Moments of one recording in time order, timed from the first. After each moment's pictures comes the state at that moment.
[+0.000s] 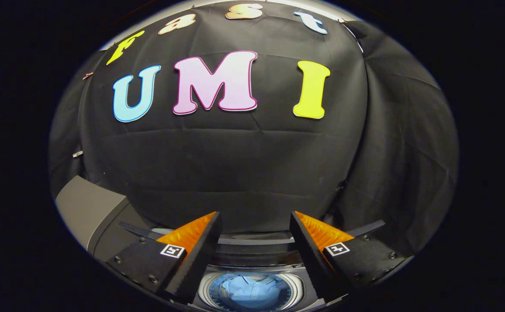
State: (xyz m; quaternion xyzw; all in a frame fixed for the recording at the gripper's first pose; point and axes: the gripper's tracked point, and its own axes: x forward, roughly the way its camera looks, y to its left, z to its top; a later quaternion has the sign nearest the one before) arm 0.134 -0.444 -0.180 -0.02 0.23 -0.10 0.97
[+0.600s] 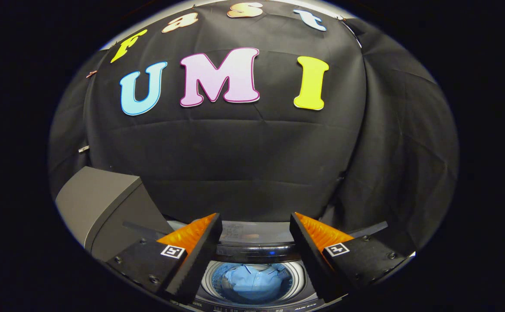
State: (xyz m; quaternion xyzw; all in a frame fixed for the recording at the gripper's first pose) arm 0.088 -0.434 -0.191 -0.01 0.26 -0.09 0.96
